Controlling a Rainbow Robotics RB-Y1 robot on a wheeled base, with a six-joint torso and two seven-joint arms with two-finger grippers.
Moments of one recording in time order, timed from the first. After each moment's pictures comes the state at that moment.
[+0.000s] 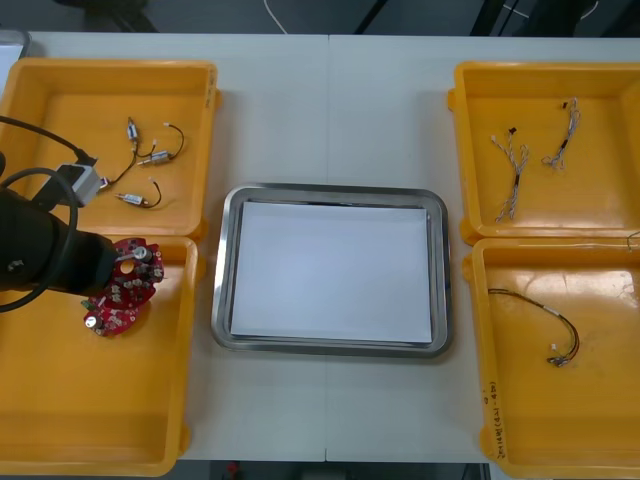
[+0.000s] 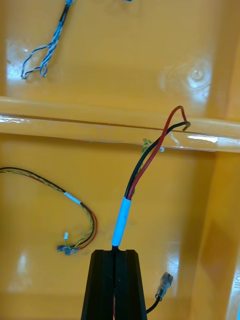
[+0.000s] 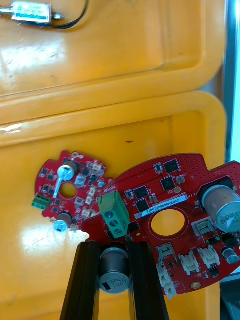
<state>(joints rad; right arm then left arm) -0.08 -0.55 -0.51 -2.34 -0.69 1.92 1.60 -0.24 0.69 0.10 -2.27 0.80 1.91 -1.24</state>
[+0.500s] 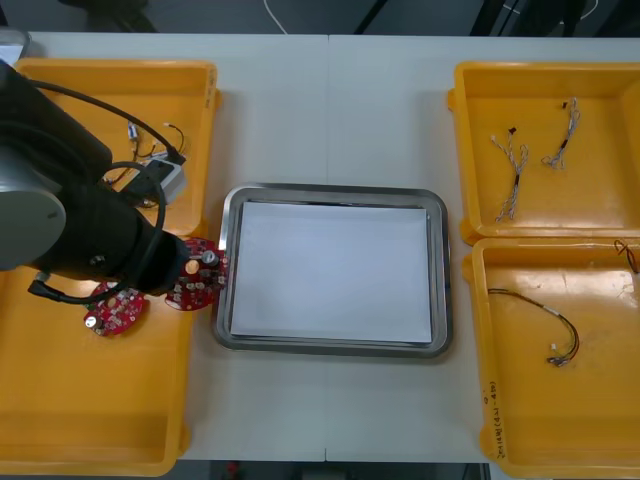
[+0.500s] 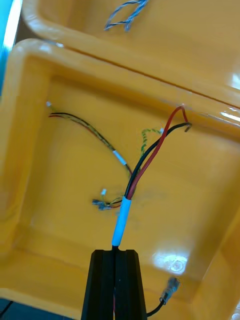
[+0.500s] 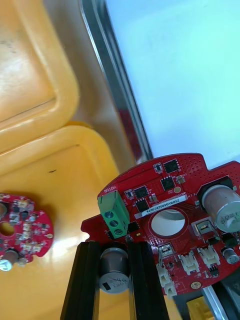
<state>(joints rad) 0.05 -0.70 -0.51 -2.46 -0.99 1.92 1.60 -0.43 0.69 -0.19 -2.27 0.82 1.91 -1.15</state>
